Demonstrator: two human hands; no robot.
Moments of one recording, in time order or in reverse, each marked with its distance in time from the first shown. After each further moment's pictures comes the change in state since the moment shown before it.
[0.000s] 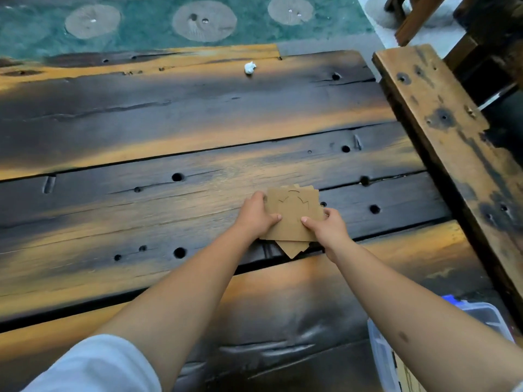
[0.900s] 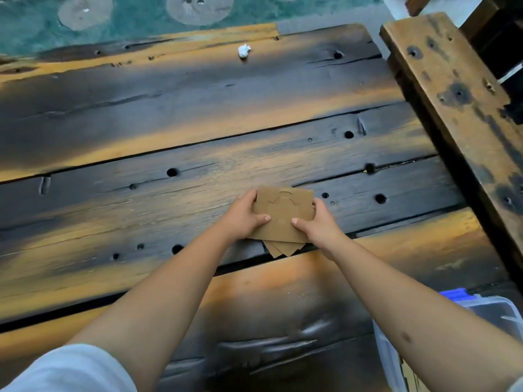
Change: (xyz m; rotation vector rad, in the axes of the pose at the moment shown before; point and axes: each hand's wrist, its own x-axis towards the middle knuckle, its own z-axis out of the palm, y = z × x) left_hand -0.002 -0.023 -0.015 -0.097 -0.149 0.107; right_hand 0.003 0.008 0.011 -0.080 -0.215 -0.129
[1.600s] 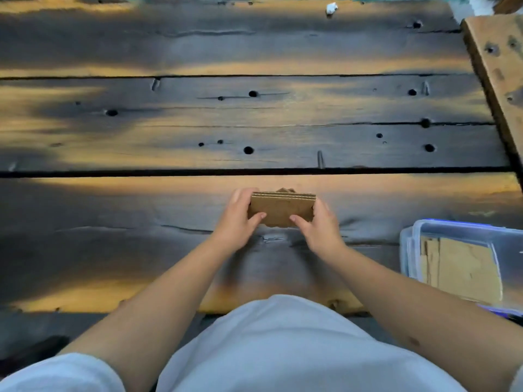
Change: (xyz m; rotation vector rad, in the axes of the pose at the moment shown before) left_hand -0.305 -0.109 0.035 0.009 0.447 0.126; right_hand -0.227 0.087 0.111 -0.305 -0.005 -0.535
